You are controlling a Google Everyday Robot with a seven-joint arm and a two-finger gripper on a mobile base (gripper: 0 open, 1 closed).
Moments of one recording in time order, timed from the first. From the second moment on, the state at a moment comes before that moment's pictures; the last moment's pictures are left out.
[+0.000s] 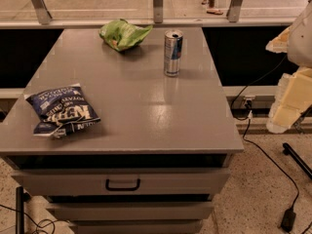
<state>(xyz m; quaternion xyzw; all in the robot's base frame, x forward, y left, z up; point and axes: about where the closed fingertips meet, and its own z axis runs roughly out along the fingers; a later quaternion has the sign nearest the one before) 0.438 -0.216 0.978 -0.60 0.78 -0.04 0.16</state>
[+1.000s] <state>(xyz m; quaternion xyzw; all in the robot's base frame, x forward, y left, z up) 0.464 -0.239 0.954 -0.50 0.82 0.06 0.28</state>
